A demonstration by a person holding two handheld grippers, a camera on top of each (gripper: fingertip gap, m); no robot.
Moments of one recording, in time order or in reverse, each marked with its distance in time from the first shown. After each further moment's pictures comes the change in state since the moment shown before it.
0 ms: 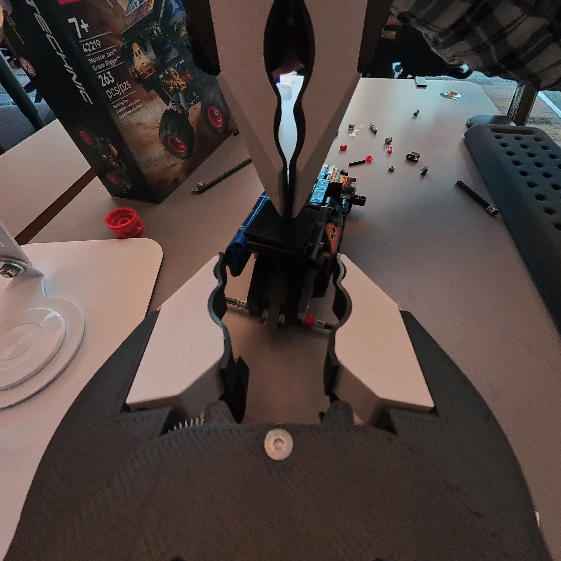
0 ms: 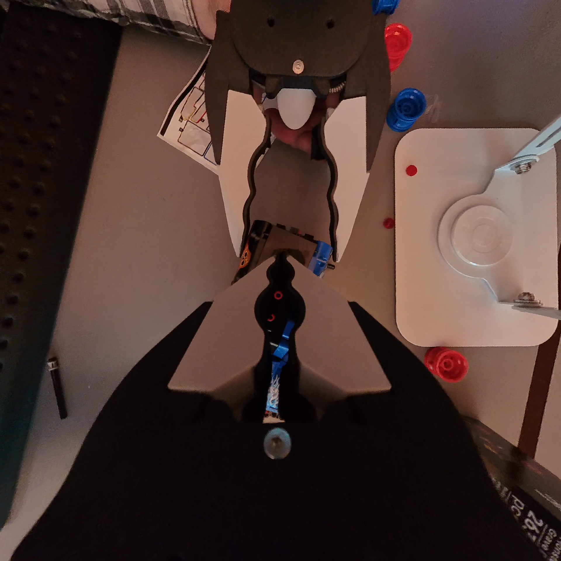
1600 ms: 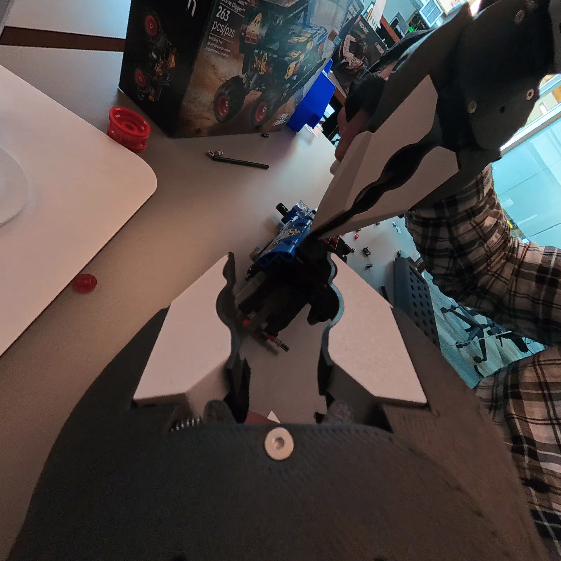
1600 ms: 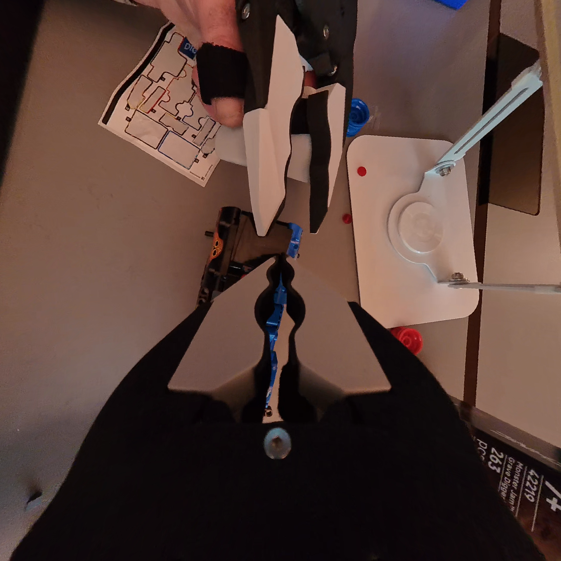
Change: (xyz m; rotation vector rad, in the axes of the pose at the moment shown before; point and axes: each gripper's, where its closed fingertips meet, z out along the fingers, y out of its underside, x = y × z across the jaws) left arm -0.017 -0.009 -0.018 0.067 0.043 -0.686; right arm 0.010 0.008 -0.004 0.032 0.222 -0.057
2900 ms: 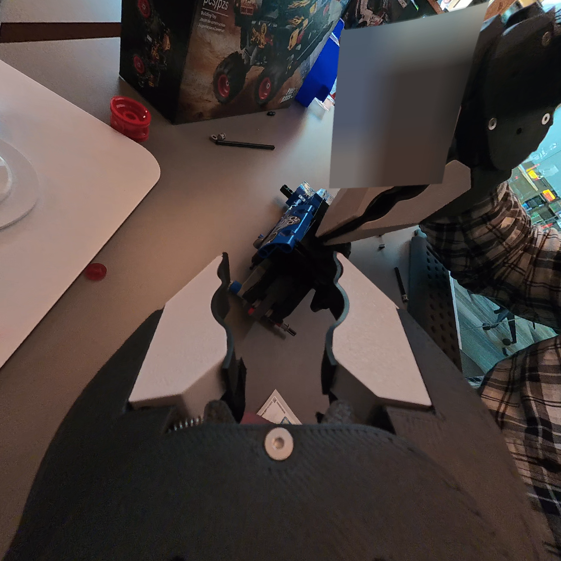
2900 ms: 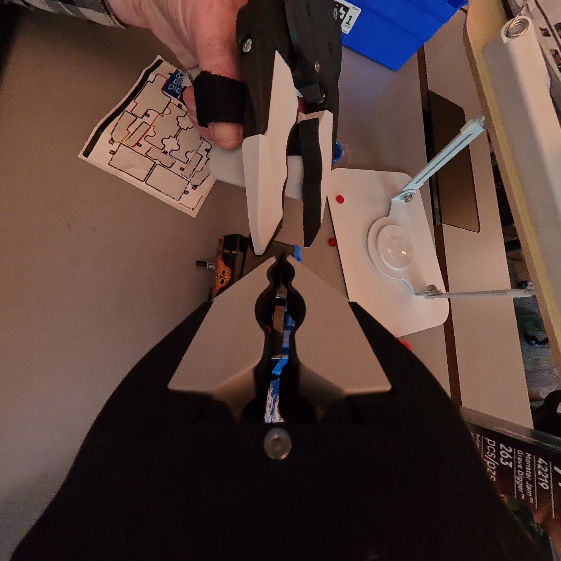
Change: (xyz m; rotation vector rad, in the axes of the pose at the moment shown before) left arm 0.002 0.009 -0.007 -0.070 -0.053 0.060; right arm -0.008 -0.017 0.008 0.101 0.168 -0.018
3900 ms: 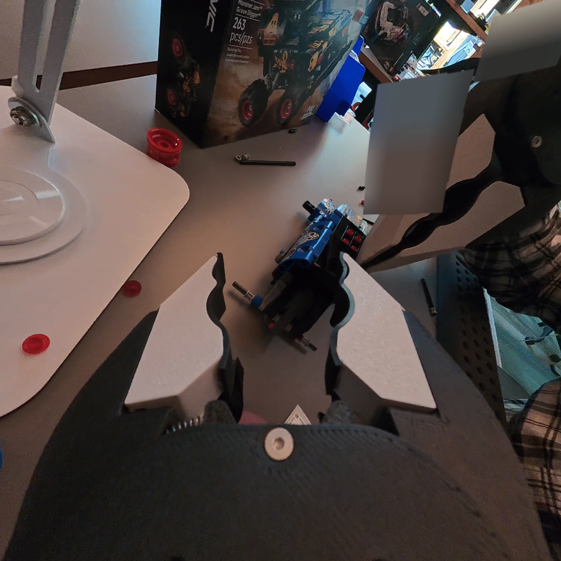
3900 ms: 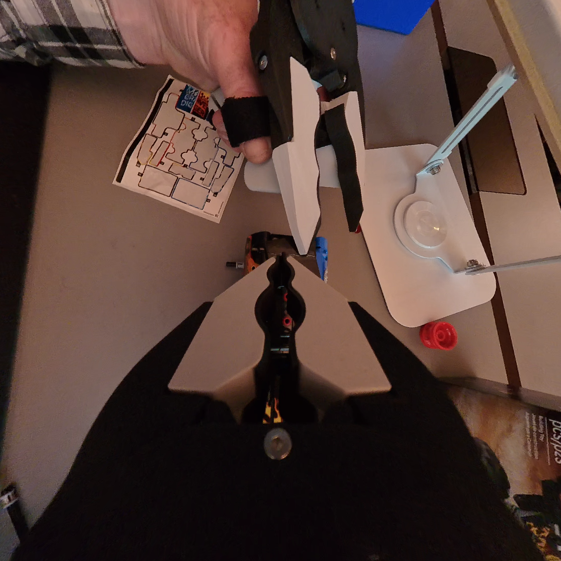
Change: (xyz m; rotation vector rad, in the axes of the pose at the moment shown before) left arm -0.014 -0.011 0.000 0.039 -0.075 0.051; right arm -0.014 0.001 -0.006 -0.025 -0.044 0.158
